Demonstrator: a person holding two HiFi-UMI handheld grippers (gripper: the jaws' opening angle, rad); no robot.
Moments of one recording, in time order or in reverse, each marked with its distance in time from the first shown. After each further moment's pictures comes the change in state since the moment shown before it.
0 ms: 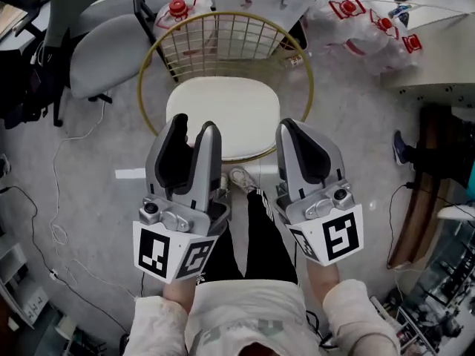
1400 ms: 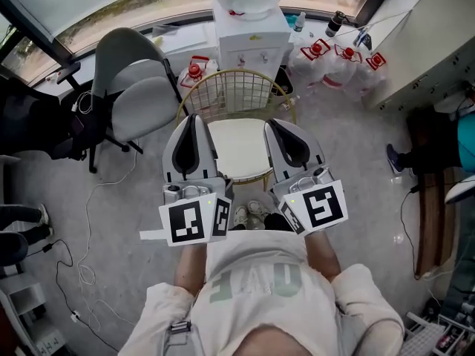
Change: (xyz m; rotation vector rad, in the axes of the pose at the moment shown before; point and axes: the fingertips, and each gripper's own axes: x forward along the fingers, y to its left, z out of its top) left arm -0.060 -0.067 0.160 0.304 -0.099 0.076; right arm -0.051 0.081 0.147 -0.086 -0.048 -0.082
